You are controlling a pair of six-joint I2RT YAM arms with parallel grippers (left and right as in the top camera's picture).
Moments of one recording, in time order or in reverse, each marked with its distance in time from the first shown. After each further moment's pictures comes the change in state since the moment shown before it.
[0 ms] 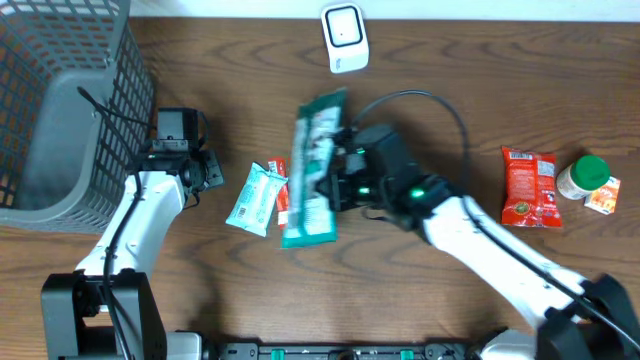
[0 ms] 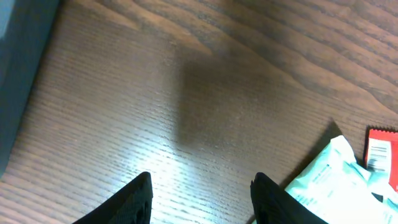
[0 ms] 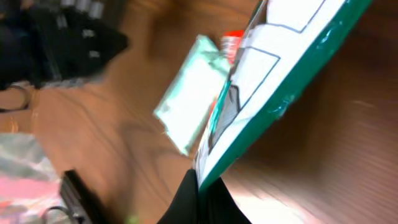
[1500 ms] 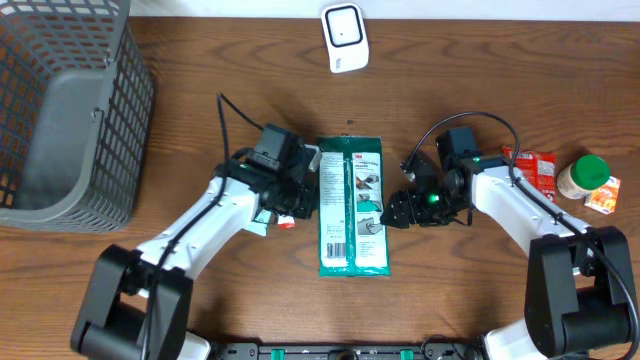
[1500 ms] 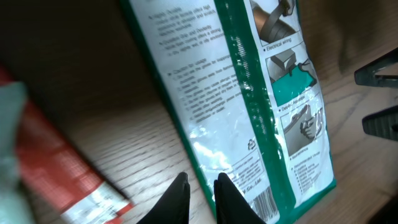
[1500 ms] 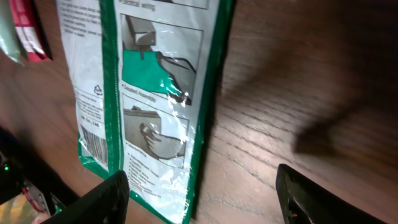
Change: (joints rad) left arm -0.435 0.076 0.000 0.026 0.485 0.110; right arm -0.418 0.177 -0.060 -0.435 -0.140 -0.504
